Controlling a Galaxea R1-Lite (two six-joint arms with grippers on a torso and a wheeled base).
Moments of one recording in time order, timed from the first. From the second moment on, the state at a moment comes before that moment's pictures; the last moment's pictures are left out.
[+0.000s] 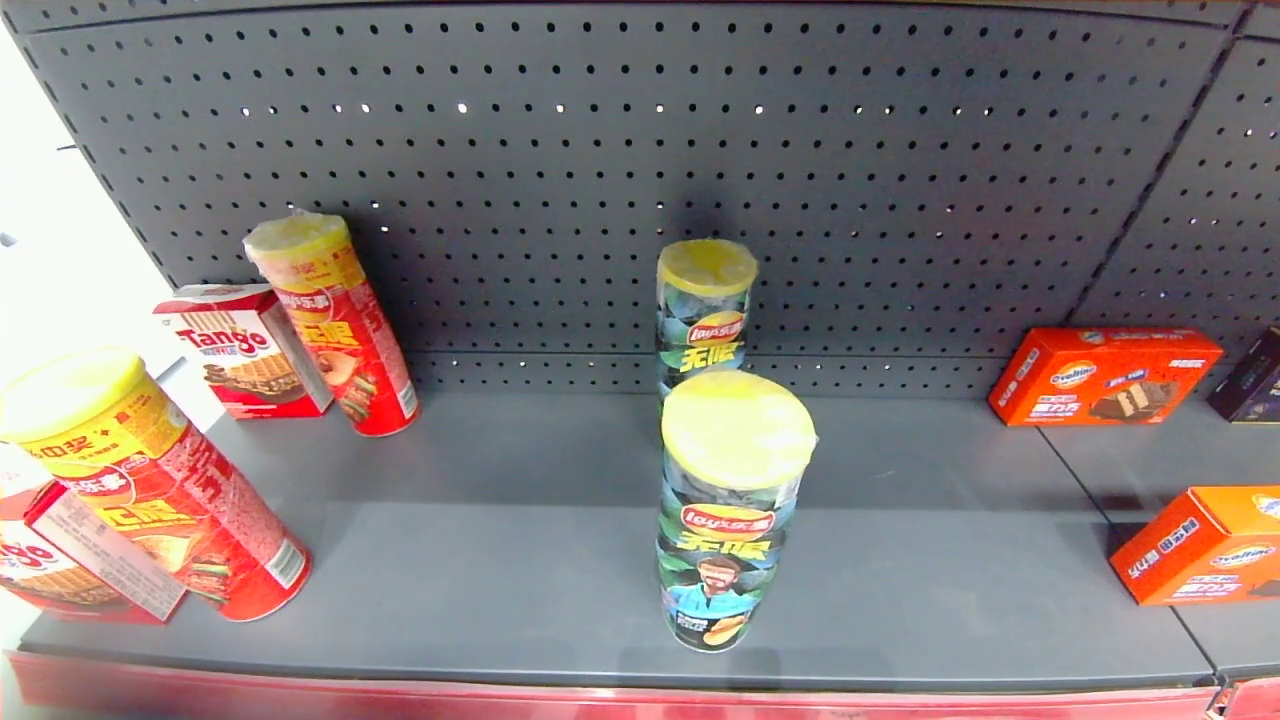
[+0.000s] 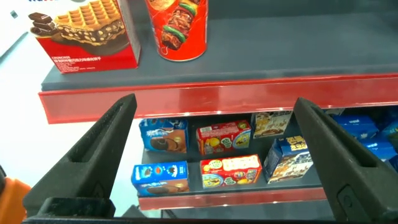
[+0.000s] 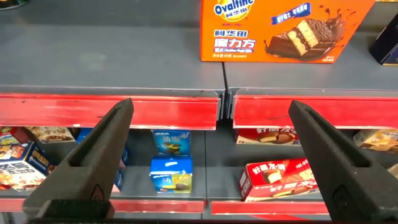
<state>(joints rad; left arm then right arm) 0.00 0.01 0.00 0.00 -0.07 0.02 -0.02 0.00 0.00 0.00 -0.01 -0.02</state>
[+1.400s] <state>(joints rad) 0.00 0.01 0.00 0.00 -0.06 0.02 -0.02 0.00 0.00 0.00 -0.01 -0.02</state>
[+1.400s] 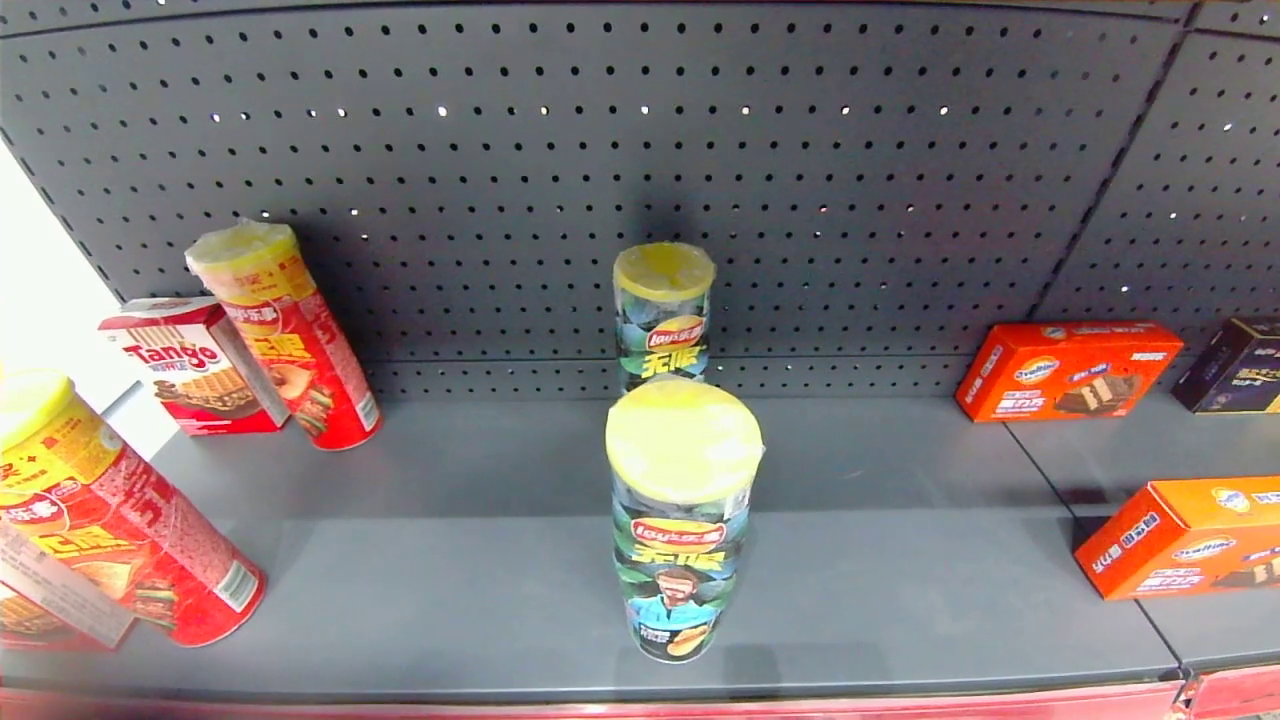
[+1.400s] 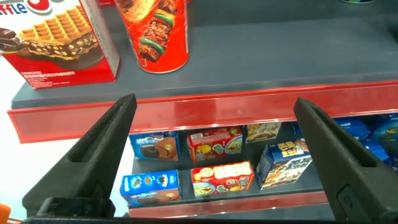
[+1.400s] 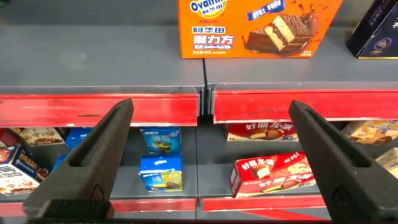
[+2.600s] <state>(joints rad) 0.00 0.01 0.00 0.00 -0.07 0.02 -0.02 0.00 0.00 0.00 -0.01 -0.02</state>
